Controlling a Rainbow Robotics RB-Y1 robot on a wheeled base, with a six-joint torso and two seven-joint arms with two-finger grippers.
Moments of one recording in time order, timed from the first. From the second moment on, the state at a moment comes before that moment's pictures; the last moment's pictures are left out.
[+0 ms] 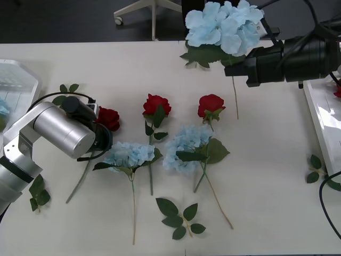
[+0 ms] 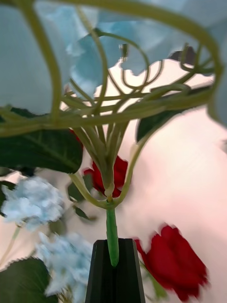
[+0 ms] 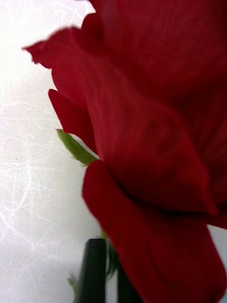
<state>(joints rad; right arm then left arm) -0.71 -0.68 0.14 -1.31 -1.65 1.24 2.29 -0.43 0.60 -0.49 -1.58 0.42 1.24 -0.94</state>
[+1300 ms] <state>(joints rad) -0.77 -0.57 0.26 -1.39 -1.83 0.75 2.43 -0.43 0.60 -0.49 -1.58 0.35 1.23 -0.95</state>
